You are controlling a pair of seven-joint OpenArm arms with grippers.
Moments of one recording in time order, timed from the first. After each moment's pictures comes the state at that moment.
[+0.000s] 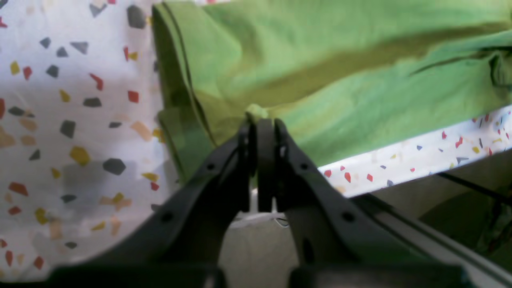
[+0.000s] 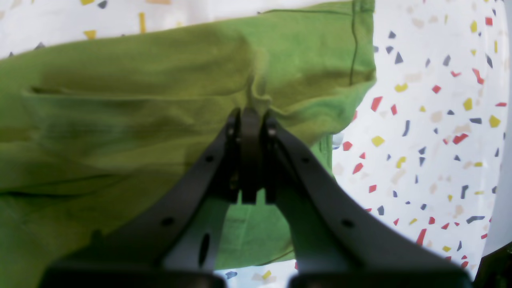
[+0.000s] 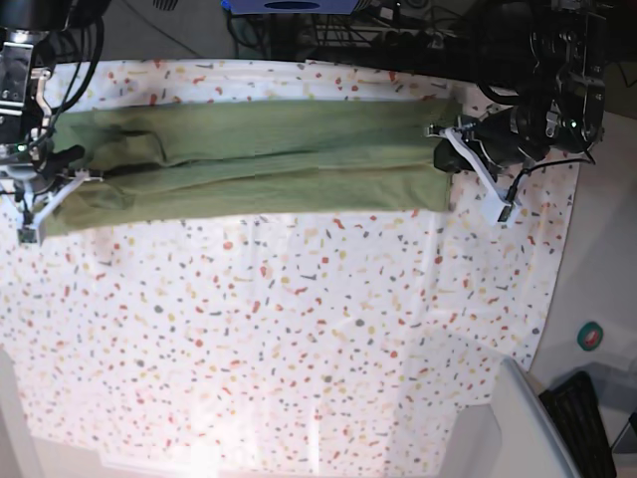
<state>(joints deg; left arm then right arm) 20.1 -24.1 -4.6 103.4 -40.4 -9.5 60.2 -10.6 12.3 17.8 84.5 0.9 9.9 -42.1</state>
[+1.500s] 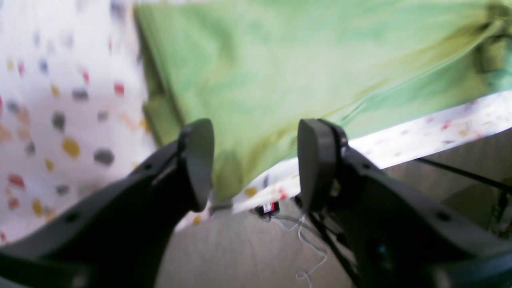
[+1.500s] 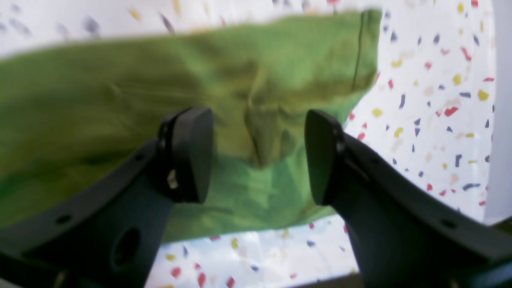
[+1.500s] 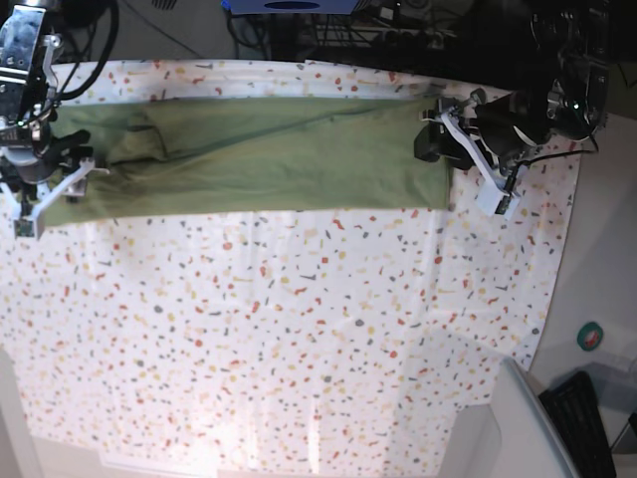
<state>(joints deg) 23.7 -23.8 -4.7 110.5 -40.7 -9.3 60.2 -16.0 6.9 21.3 99.4 1.4 9.9 -48.1</state>
